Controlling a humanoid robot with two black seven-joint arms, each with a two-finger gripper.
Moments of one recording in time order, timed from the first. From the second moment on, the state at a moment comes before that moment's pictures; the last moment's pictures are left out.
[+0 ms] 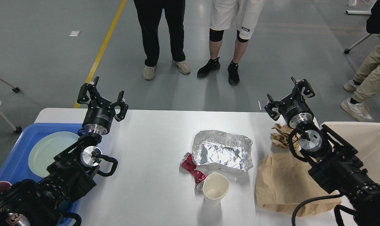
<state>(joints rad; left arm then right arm) -0.79 0.00 -0.78 -0.17 -0.04 -0.56 -0.57 0.68 -0.16 0.99 0.53 -0.07 0.18 0.21</state>
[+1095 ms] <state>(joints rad) -0.79 0.00 -0.78 -0.17 -0.04 -0.56 -0.57 0.76 -0.17 0.90 0.51 -0.07 0.17 0.21</state>
